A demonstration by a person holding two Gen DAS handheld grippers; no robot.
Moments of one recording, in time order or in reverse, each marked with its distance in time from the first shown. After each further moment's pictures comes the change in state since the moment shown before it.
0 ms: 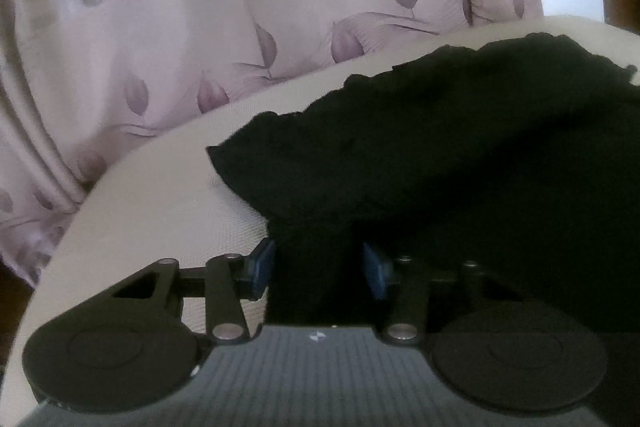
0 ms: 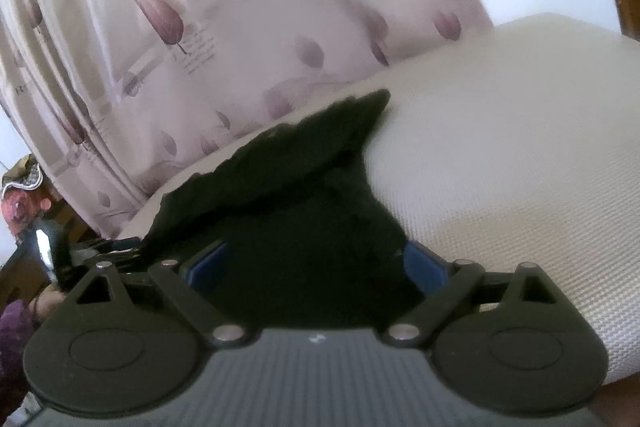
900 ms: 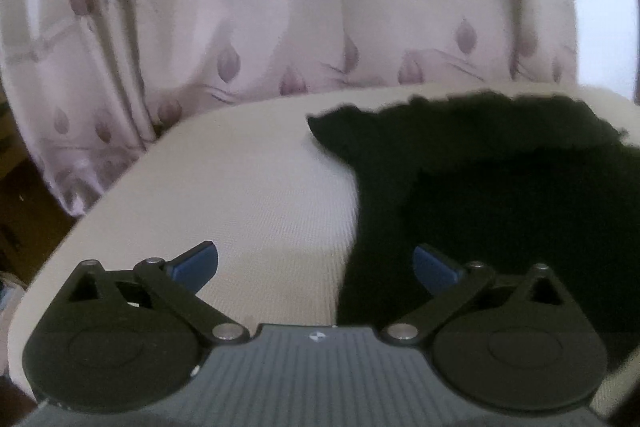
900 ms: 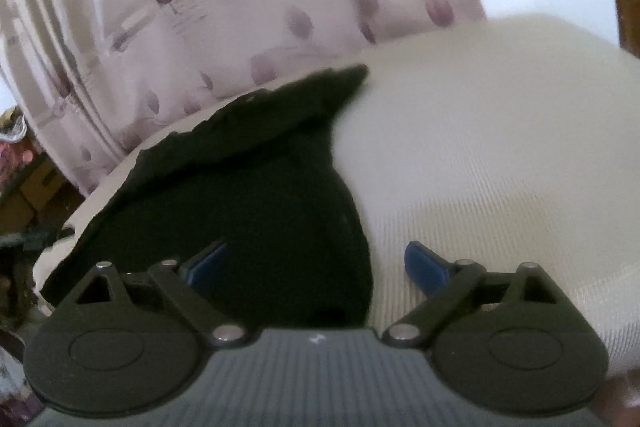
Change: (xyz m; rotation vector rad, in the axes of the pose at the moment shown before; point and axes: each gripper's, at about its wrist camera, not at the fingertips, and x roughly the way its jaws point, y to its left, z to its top) left arm -0.109 0.053 -0.060 -0.235 -0.024 0.050; right arm -0.013 -0.016 -0.005 -0.085 0.085 -0.063
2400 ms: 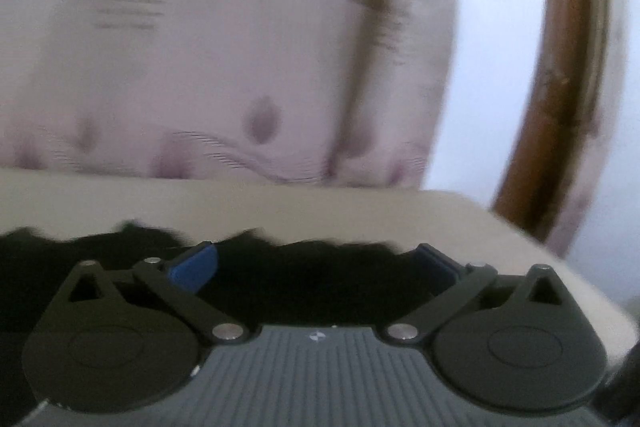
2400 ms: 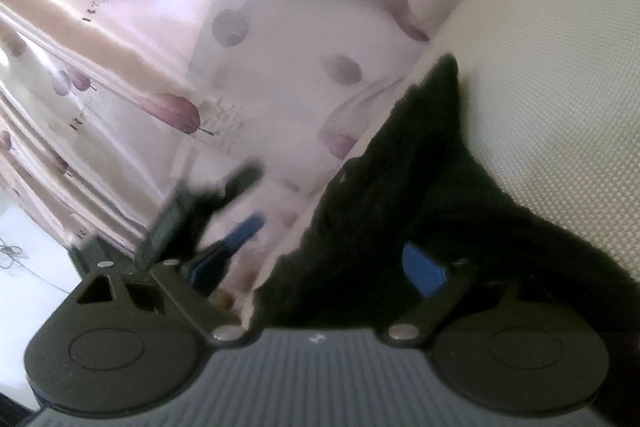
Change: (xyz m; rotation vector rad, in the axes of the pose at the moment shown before) left arm 0.128 -0.172 0.136 -0.133 -0.164 -0.493; right arm 0.110 0.020 0.033 0.498 -0.198 0.379
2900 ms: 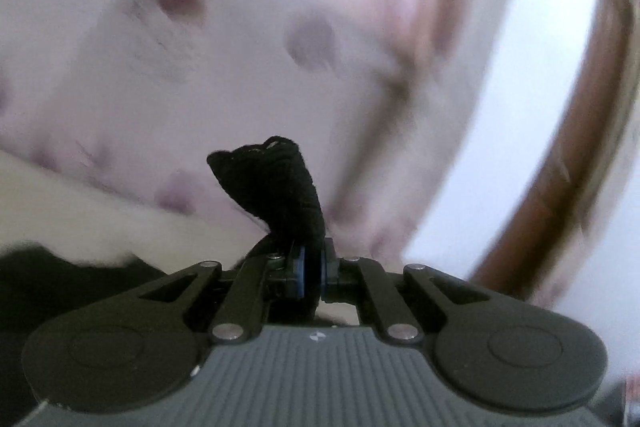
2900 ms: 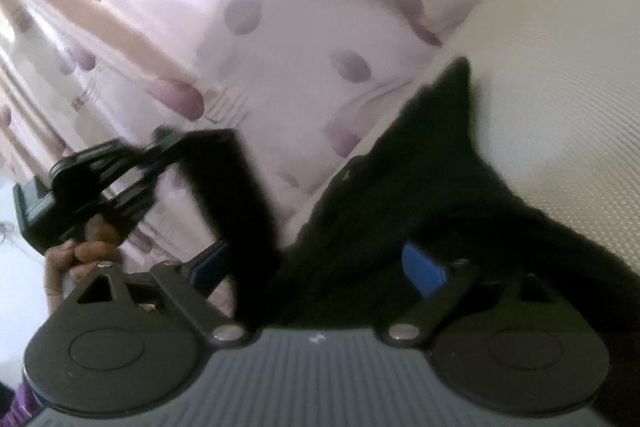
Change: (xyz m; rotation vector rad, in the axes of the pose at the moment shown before) left arm -0.020 -0.018 0.088 -0.225 -0.010 -0.057; right arm 0.003 0.006 -0.009 -0.057 -0.002 -0.011
